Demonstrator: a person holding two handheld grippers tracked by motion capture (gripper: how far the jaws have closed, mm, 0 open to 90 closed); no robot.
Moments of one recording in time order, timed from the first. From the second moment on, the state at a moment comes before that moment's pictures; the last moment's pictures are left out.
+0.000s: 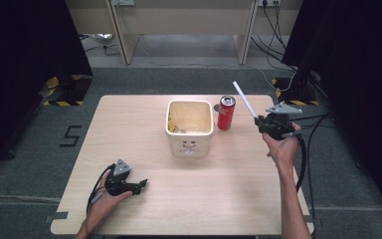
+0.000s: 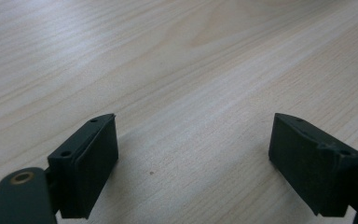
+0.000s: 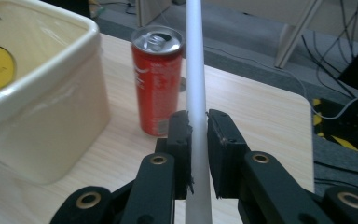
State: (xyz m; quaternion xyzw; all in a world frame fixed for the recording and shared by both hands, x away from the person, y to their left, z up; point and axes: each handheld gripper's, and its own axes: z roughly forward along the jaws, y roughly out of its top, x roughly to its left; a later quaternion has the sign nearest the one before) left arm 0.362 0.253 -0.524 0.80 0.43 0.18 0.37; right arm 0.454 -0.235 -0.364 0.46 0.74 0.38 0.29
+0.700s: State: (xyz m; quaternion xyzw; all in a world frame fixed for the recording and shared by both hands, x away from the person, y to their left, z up) left arm 0.362 0.253 -0.523 0.81 0.43 0.18 0.36; right arm 0.440 -0.172 -0.343 0.37 0.80 0.40 0.26
